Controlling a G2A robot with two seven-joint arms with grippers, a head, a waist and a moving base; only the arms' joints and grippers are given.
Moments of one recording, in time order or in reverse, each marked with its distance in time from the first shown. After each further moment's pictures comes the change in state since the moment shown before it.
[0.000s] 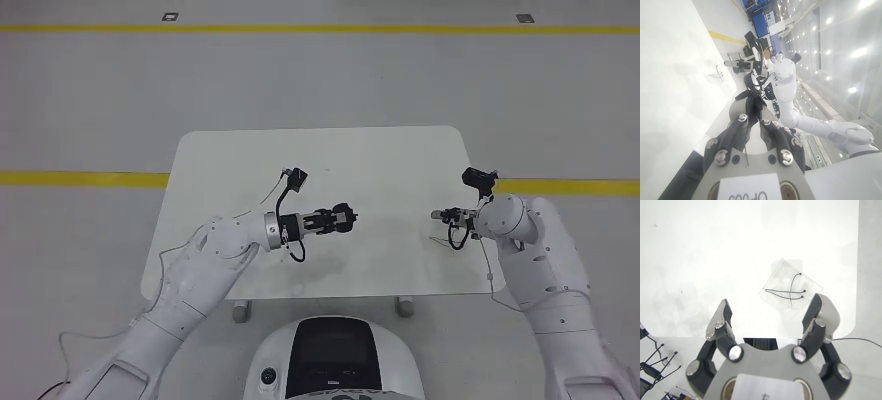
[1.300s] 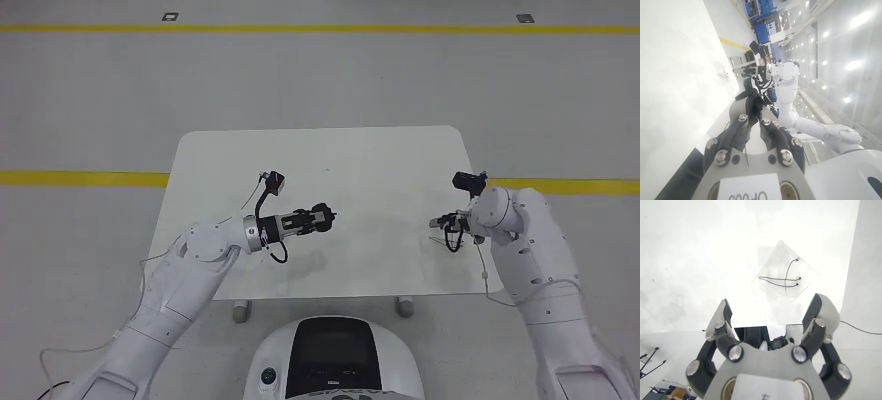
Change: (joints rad) left arm 0.064 0.039 -0.098 0.007 -0.047 0.000 -0.049; right arm 0.070 -0.036 -0.041 0.037 -0.158 0.000 0.198
